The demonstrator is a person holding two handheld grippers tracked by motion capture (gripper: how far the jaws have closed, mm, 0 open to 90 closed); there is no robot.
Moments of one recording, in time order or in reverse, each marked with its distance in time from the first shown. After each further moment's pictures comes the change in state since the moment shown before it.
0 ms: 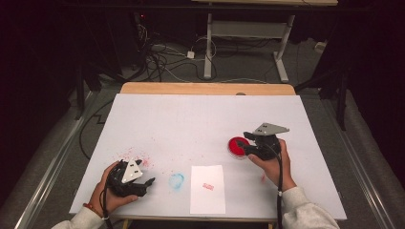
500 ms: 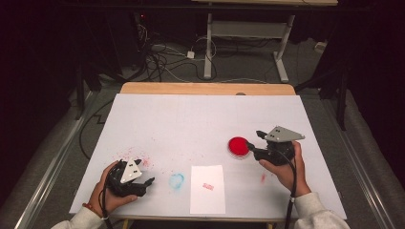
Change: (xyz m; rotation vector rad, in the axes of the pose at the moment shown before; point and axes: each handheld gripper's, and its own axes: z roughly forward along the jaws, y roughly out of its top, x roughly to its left) left arm 0.001 0.000 -0.003 -0.013 0.000 -0.001; right arm 0.002 -0.003 -0.041 -0.045 -0.075 -0.095
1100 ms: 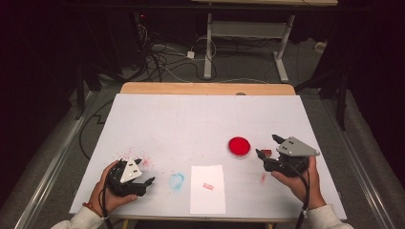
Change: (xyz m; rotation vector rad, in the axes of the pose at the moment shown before) left arm 0.000 0.001 -0.001 -0.009 -0.002 -0.003; right arm 0.007 -0.018 -0.036 -0.025 -0.134 -0.052
